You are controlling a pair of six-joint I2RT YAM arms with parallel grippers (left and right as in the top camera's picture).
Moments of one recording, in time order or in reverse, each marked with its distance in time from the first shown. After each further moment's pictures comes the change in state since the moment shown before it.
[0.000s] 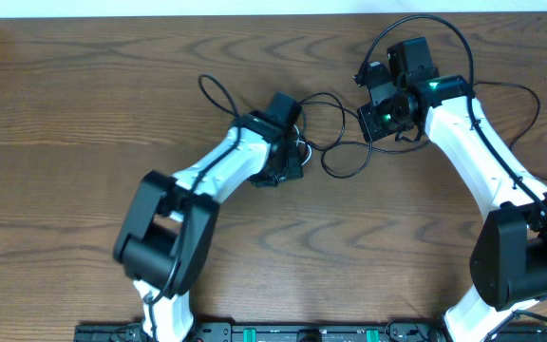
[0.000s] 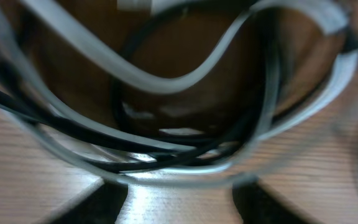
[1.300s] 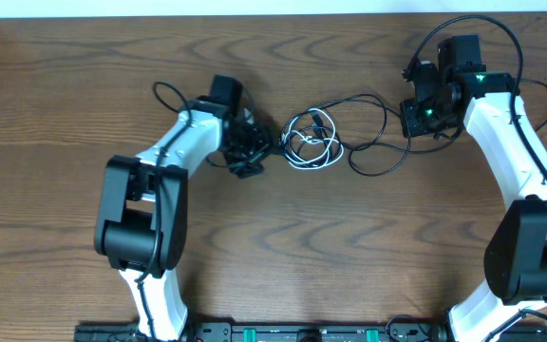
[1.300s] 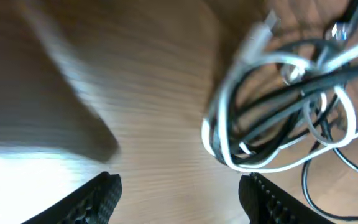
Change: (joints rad) left arm 0.246 0.045 0.016 0.049 0.437 -0.046; right arm -0.183 0.000 0.000 -0.066 0.035 0.000
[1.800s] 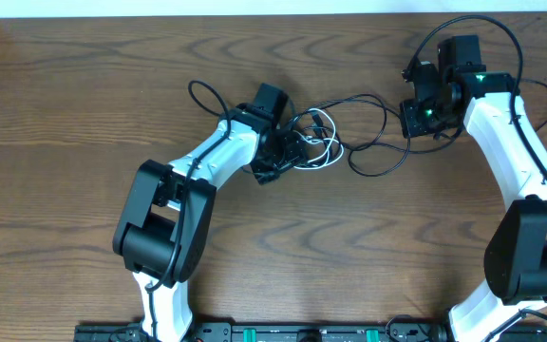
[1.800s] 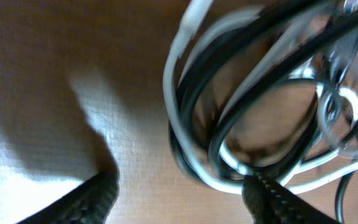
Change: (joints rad) left arm -0.174 -0.001 0.002 0.066 -0.239 -0.106; right arm 0.000 0.000 0.000 -0.004 -0.010 0.000
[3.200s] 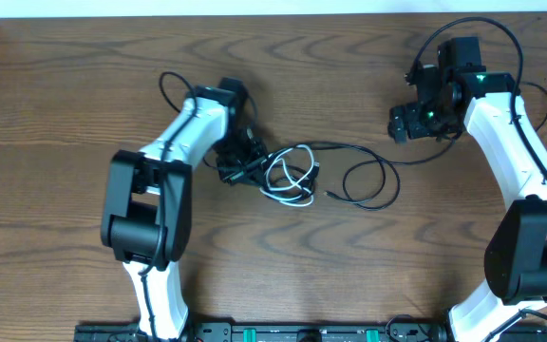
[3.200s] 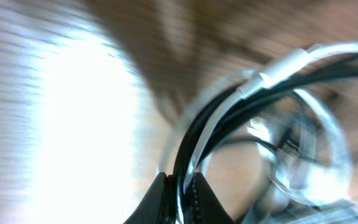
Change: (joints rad) left arm 0.185 0.049 0.138 -0.487 0.200 0.289; right arm -0.001 0.000 0.000 -0.038 0.055 0.008
